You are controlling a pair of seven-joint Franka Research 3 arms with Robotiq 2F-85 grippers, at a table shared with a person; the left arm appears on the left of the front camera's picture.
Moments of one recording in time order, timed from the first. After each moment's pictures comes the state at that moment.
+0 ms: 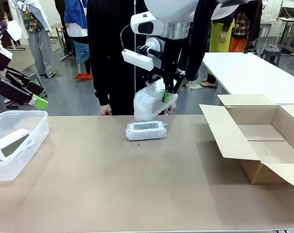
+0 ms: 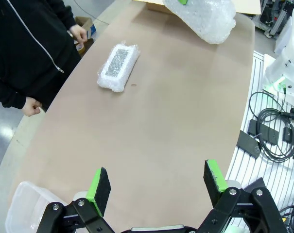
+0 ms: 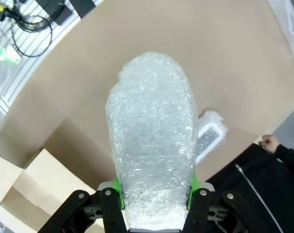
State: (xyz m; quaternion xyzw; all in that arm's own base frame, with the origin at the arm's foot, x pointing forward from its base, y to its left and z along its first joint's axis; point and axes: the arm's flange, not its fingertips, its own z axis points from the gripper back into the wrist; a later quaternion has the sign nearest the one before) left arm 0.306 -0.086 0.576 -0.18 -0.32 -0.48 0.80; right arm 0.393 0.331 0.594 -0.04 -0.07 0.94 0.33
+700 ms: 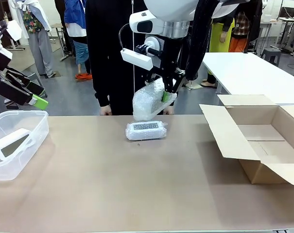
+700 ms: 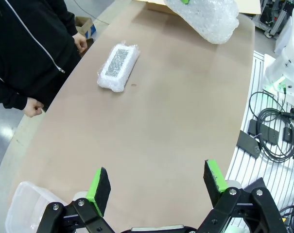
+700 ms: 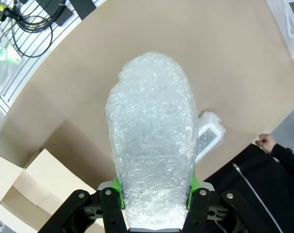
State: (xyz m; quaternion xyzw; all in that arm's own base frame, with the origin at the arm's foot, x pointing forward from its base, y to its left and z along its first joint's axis) left arm 0.306 -0.086 0.576 -0.18 -0.32 -0.48 0.80; right arm 0.388 0.333 0.598 -0.04 -0.08 0.94 0.33
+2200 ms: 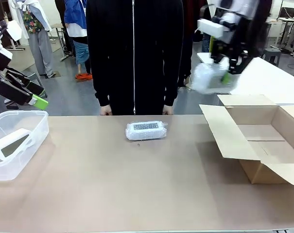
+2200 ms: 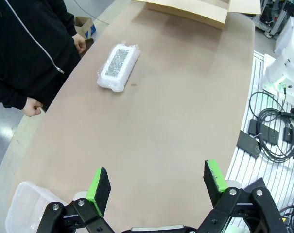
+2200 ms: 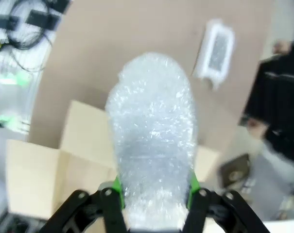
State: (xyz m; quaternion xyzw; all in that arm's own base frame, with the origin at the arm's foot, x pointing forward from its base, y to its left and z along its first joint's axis) left arm 0.306 -0.085 0.576 -0.18 -0.32 -0.48 0.80; right arm 0.479 0.100 0.614 0.03 -0.10 0.82 0.57
